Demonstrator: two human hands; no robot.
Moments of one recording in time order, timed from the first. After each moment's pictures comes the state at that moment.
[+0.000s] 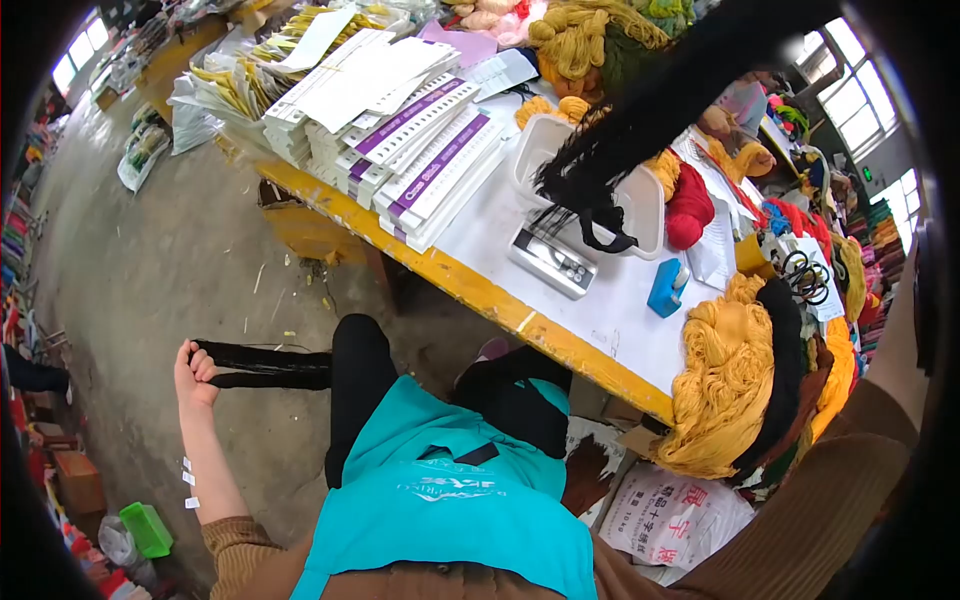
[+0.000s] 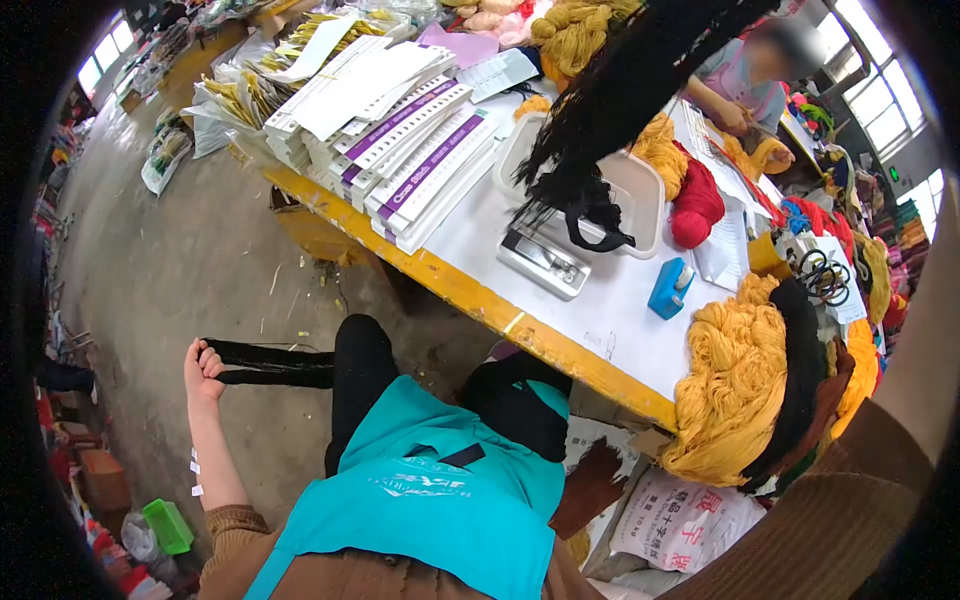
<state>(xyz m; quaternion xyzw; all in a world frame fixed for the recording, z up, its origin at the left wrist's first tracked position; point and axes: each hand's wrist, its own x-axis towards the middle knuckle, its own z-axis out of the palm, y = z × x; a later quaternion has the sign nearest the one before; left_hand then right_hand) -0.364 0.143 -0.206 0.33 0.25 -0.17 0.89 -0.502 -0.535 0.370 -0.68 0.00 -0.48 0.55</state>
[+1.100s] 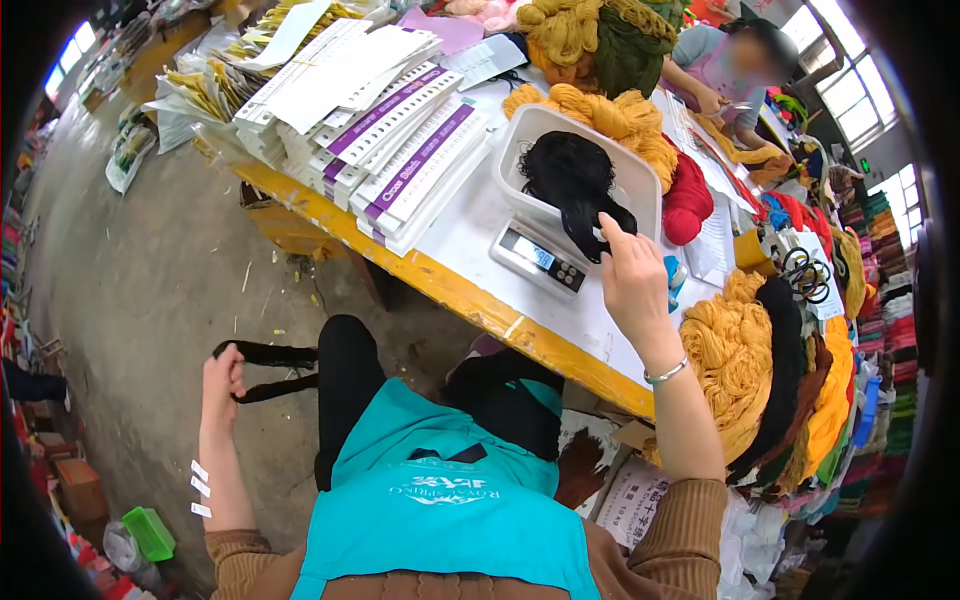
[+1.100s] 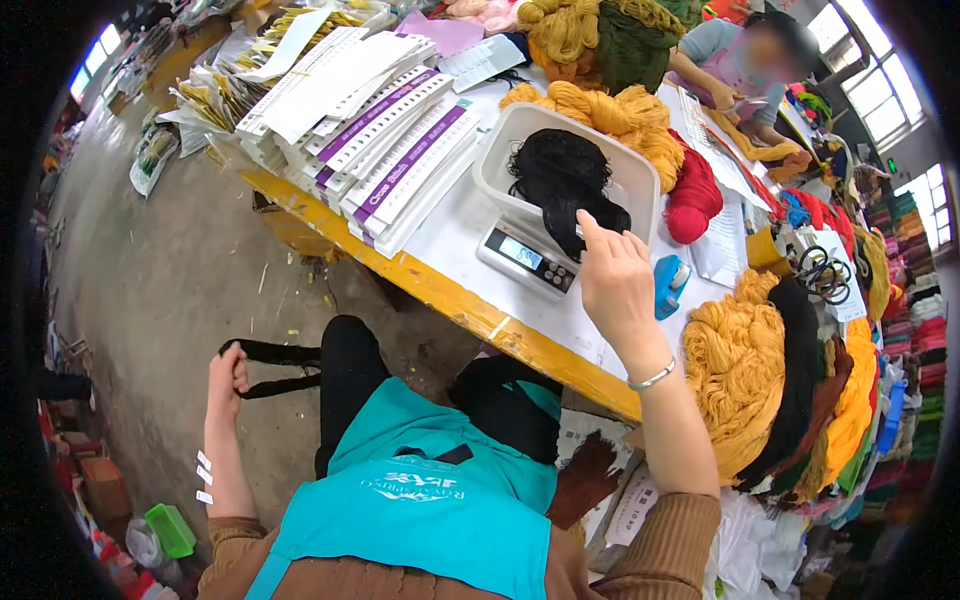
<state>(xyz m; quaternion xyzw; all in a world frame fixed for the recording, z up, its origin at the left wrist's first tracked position) -0.402 0.042 -0.193 0.71 0.16 -0.24 0.64 -0.597 -0.528 -0.047 -0.96 0.03 -0.27 0.02</state>
